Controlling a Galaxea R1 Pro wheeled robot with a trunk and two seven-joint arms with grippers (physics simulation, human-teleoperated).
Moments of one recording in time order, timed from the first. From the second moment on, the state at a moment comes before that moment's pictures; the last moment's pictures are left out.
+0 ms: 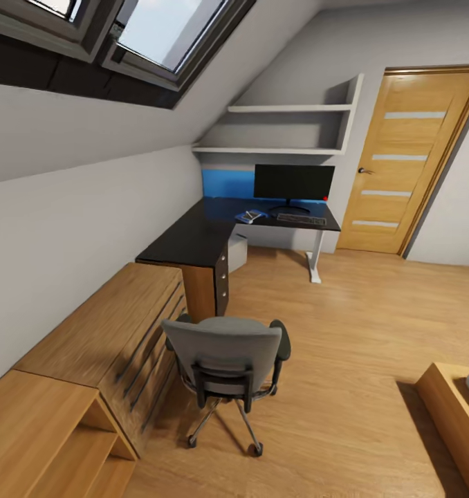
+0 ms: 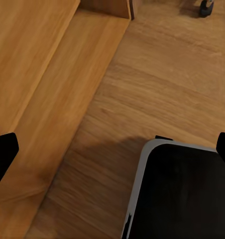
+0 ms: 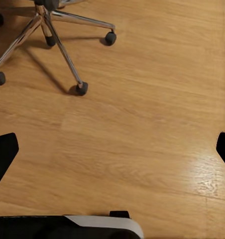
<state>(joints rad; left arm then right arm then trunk) 0.13 0.01 -0.10 -0.19 0.24 -0.71 0.22 -0.06 0.10 0.19 0.00 0.05 -0.94 -0.32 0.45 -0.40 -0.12</state>
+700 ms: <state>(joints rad) 0.13 0.01 -0.10 -0.19 0.24 -0.71 0.22 -0.06 0.10 0.19 0.00 0.05 -0.94 -0.32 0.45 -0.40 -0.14</state>
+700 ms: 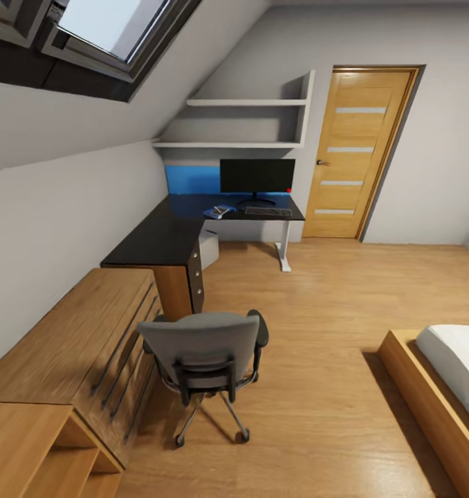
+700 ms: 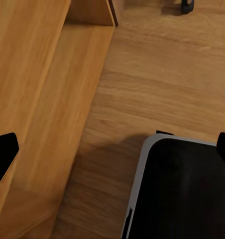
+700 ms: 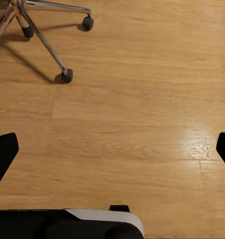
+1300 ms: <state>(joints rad) 0.13 0.01 -0.10 -0.19 0.24 -0.71 0.22 -0.06 0.10 0.19 0.00 0.06 -0.93 -0.31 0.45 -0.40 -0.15</state>
